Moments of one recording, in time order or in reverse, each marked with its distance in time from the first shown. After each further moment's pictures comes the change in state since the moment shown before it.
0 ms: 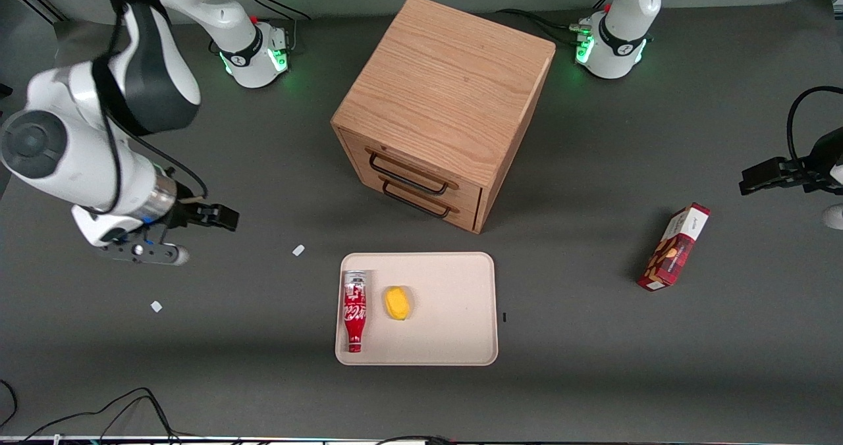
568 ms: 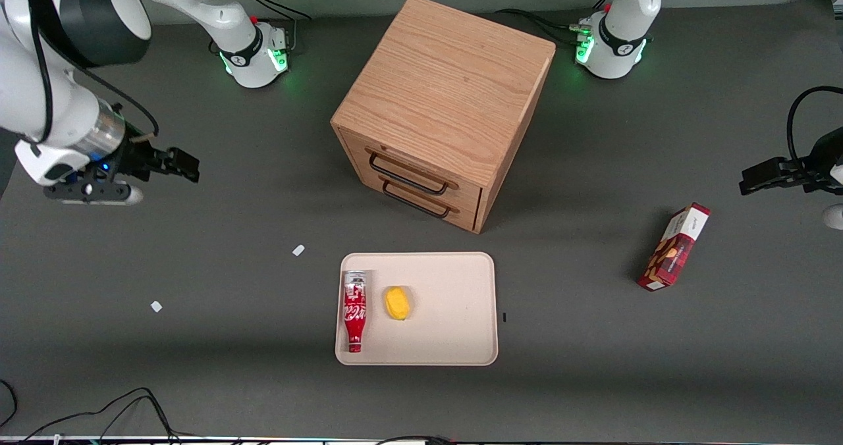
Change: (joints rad) arm -0.077 -0.304 -0.004 -0.268 0.010 -0.041 -0.169
